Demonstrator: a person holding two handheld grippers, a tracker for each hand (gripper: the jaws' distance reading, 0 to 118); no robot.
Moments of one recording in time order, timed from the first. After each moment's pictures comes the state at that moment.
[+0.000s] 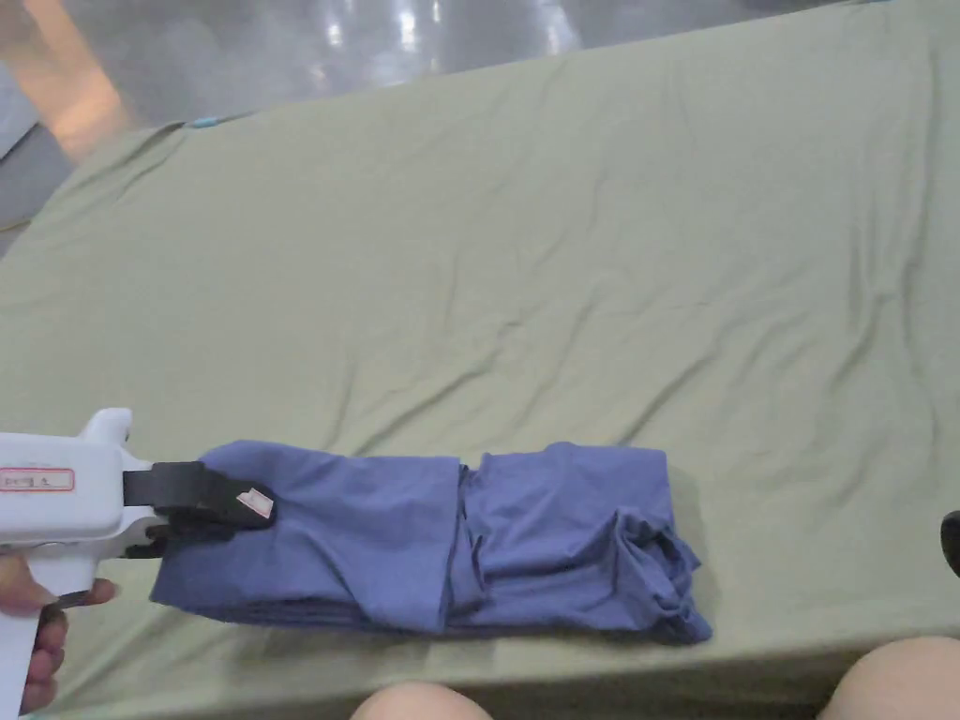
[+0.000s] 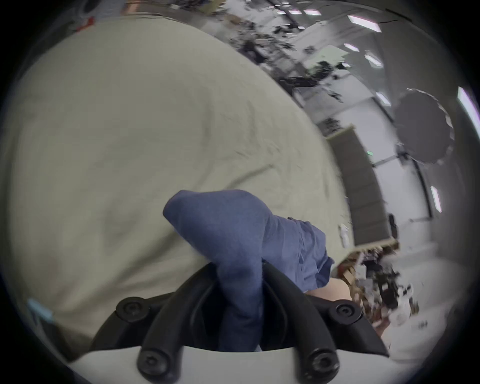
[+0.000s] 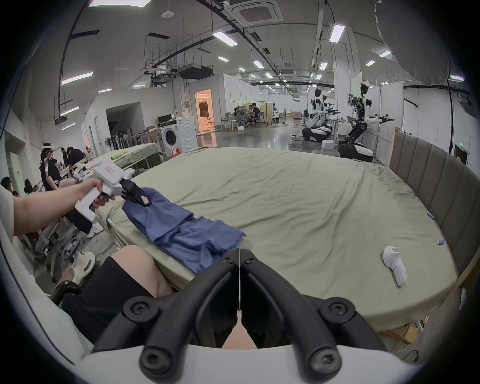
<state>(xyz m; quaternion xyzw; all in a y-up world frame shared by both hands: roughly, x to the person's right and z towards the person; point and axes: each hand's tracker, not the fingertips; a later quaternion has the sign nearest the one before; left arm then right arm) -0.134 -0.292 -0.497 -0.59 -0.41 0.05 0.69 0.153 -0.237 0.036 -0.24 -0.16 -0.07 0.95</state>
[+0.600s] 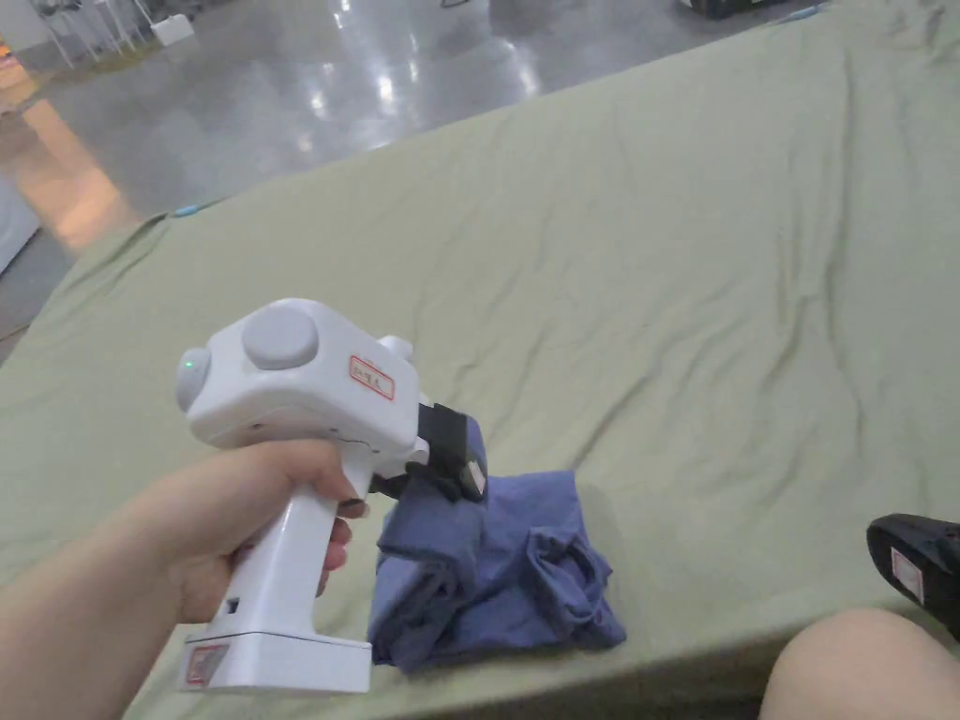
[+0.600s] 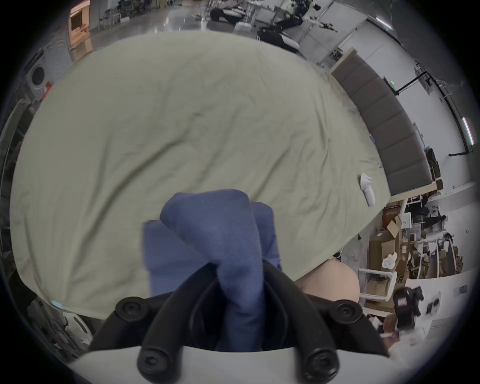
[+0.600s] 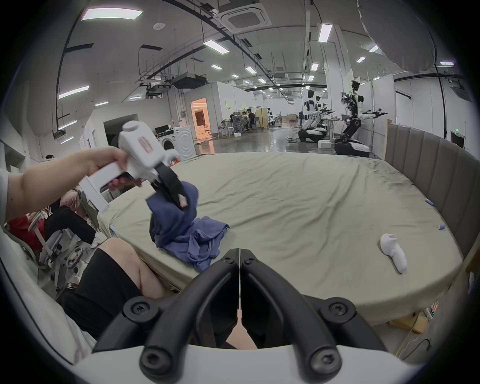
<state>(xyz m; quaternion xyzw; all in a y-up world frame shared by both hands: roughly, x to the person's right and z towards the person) 0.098 -0.262 -0.348 -0.60 -0.45 -0.16 0.64 0.156 -0.247 0.078 -0.22 -0.17 -0.10 0.95</state>
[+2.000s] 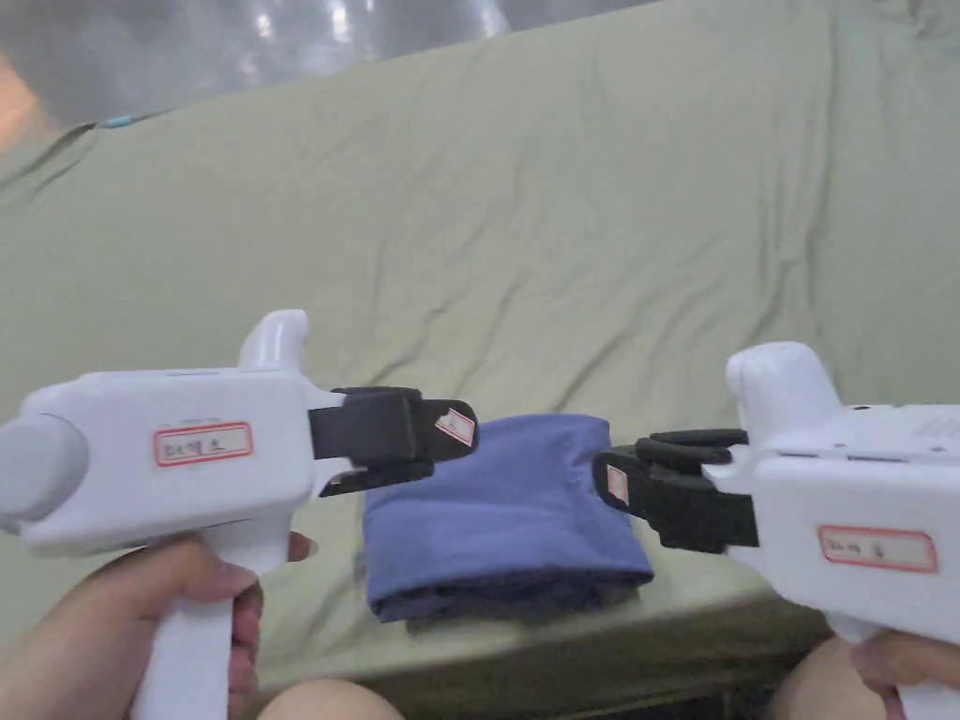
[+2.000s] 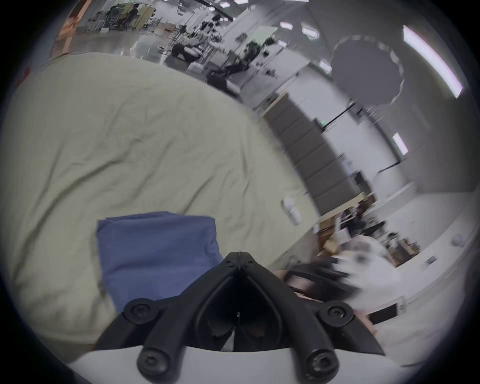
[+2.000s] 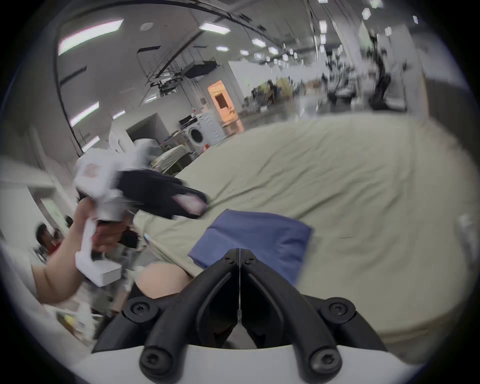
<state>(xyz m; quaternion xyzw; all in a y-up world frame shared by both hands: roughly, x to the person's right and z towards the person) -0.023 -0.262 -0.366 -0.49 -0.63 0.07 0.61 0.201 -0.302 -0.096 -0.29 -0.02 -0.28 0.92</state>
